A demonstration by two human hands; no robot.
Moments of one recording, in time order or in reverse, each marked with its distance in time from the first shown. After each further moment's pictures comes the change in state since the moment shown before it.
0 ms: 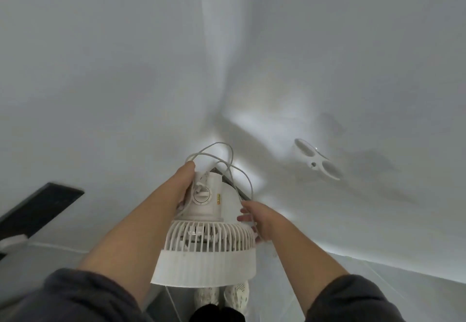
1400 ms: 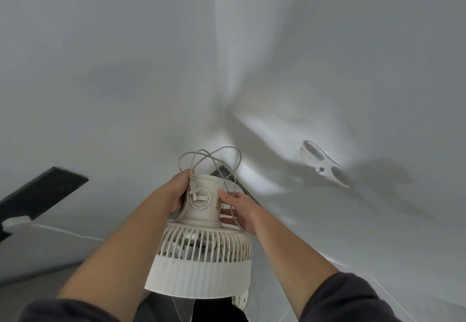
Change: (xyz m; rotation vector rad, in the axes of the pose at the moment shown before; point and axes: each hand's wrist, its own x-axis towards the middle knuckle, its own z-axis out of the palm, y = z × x) left_hand 0.014 -0.035 -0.015 -0.160 -0.154 -0.038; right_hand 0.013 -0.014 0.035 0.080 -0.280 -0.309
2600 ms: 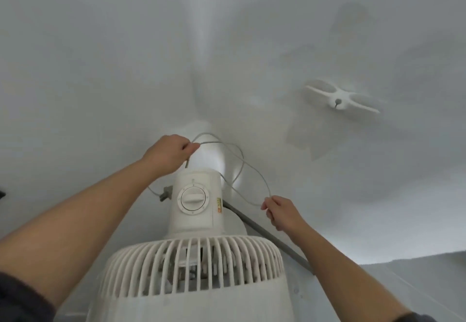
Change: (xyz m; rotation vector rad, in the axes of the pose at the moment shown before) left_hand 0.080 0.047 -0.001 1.217 0.277 0.998; right_hand 0.054 0.071 -0.105 -0.383 0.585 -0.480
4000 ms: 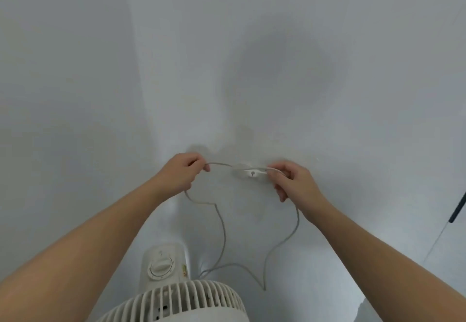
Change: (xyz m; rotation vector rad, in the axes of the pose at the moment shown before) left_hand -0.059 0.159 -0.101 -0.541 0.129 0.478; right_hand -0.132 -0.156 -0.133 0.157 0.411 -0.840
